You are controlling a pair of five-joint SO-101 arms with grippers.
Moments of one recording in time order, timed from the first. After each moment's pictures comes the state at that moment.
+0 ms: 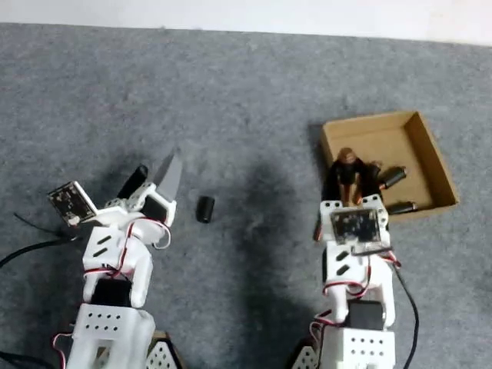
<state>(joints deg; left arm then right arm) -3.0 -79.3 94.9 6.5 40.4 -1.1 -93.2 95.9 7.9 22.0</state>
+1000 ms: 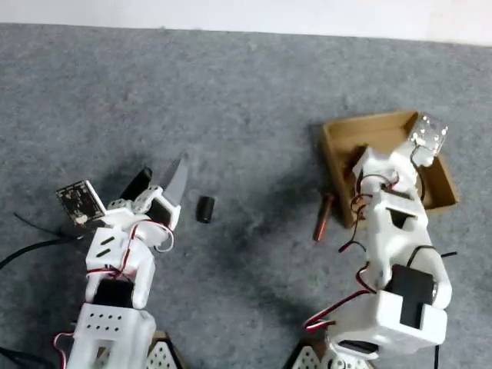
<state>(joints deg) -1.5 -79.3 96.1 6.5 36.3 10.5 -0.1 43.6 1.3 -11.9</state>
